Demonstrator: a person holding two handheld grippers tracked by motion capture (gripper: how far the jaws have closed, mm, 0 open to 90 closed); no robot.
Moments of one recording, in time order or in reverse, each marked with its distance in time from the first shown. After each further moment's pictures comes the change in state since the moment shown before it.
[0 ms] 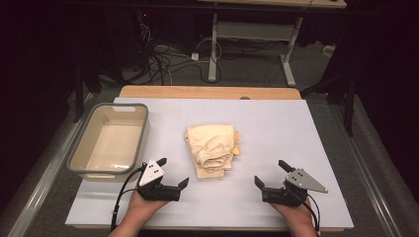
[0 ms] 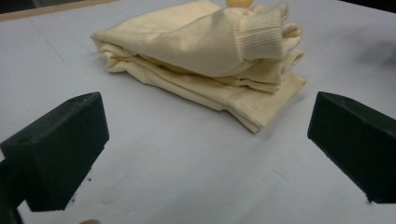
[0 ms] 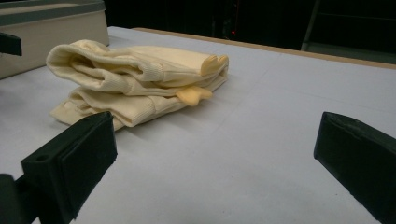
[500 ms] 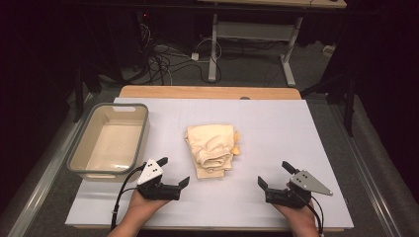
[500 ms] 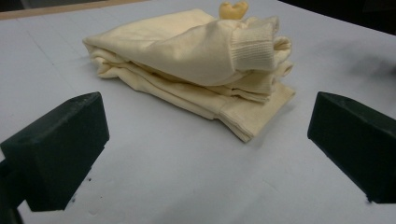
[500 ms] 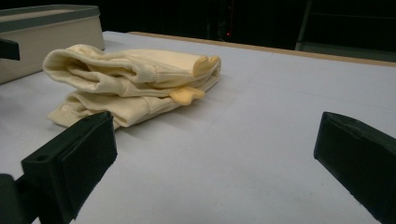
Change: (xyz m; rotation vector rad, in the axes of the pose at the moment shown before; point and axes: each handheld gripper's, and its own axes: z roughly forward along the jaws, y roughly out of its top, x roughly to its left) left arm 0.001 0.001 0.000 -0.025 -0.028 -0.025; right arm -0.003 -0.002 -0.008 -0.009 -0.016 0.024
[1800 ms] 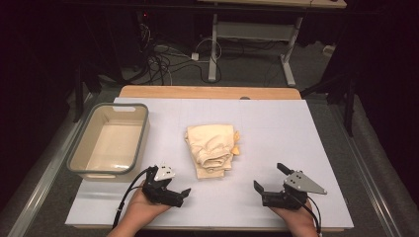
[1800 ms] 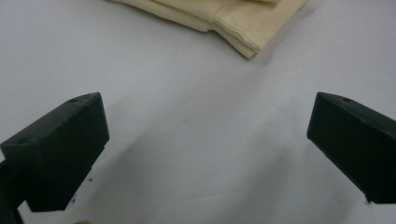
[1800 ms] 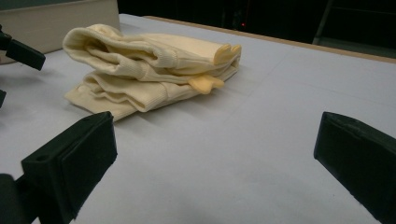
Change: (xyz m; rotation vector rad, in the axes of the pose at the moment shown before) left arm -0.008 -0.001 0.015 0.353 0.000 0.060; right arm 0.008 0.000 0.003 0.050 0.053 -0.060
